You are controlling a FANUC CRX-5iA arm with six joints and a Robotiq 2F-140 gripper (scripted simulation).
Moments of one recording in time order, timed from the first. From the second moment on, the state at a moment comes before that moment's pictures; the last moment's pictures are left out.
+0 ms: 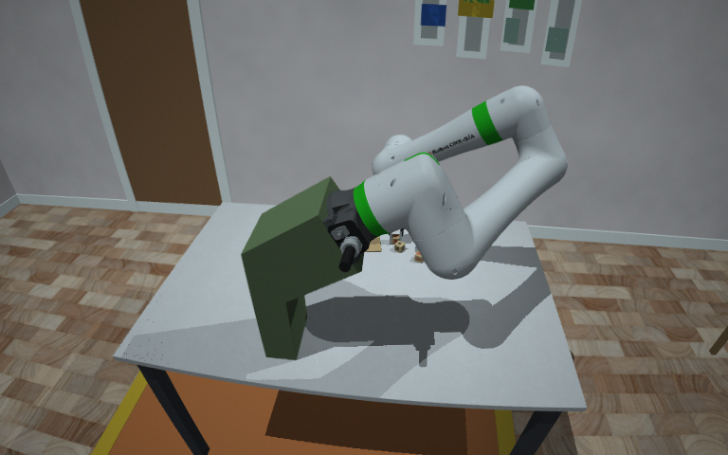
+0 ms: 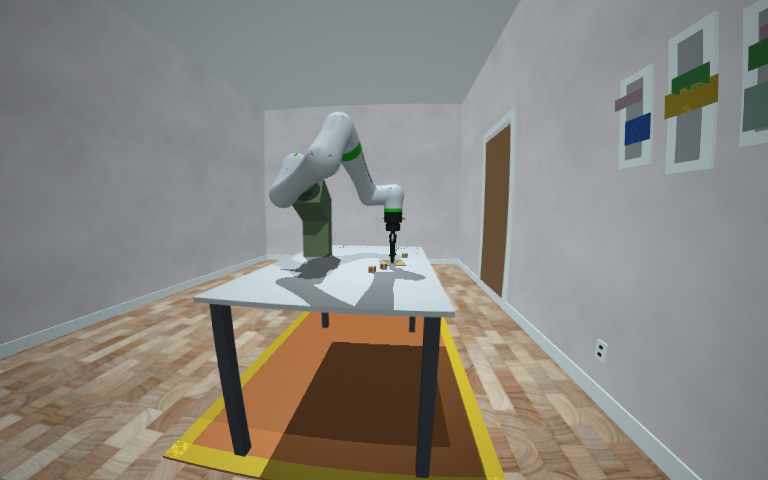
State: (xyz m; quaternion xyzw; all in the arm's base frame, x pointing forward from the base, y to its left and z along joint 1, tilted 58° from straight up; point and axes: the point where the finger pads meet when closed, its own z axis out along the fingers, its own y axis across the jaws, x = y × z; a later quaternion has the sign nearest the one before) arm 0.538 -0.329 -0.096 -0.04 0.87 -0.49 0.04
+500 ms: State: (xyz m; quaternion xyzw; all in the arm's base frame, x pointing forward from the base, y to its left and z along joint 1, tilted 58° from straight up) arm 0.538 -0.329 -0.096 -0.04 0.87 -0.49 0.04
